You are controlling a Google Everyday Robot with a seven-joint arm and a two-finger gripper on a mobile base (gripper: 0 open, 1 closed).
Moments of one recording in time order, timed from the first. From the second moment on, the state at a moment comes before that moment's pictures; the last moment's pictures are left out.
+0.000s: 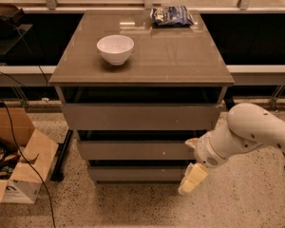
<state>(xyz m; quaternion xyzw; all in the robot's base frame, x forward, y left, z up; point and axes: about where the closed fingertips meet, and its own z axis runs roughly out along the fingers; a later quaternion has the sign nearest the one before) 0.462 -0.145 0.629 -0.55 0.79 0.20 0.19</state>
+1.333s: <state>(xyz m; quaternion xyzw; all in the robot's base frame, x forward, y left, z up) 0.497 -0.143 0.529 -0.50 0.83 0.19 0.18</state>
